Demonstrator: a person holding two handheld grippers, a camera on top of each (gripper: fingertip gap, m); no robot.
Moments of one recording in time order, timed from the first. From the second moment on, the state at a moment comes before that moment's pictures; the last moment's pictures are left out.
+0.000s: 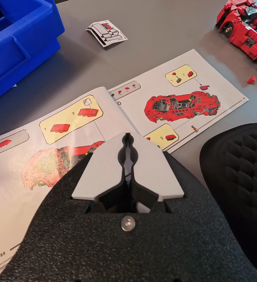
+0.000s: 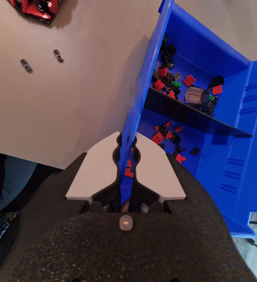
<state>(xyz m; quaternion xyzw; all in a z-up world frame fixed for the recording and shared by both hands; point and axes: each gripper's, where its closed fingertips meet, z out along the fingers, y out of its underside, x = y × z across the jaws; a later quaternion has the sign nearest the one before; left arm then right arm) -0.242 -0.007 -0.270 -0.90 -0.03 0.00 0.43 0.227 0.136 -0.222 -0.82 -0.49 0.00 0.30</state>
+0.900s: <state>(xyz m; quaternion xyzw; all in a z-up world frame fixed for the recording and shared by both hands) -0.241 -0.008 -0.269 -0.90 -0.04 -0.05 0.44 0.274 0.124 -0.109 -0.75 -0.48 0.11 0.44</state>
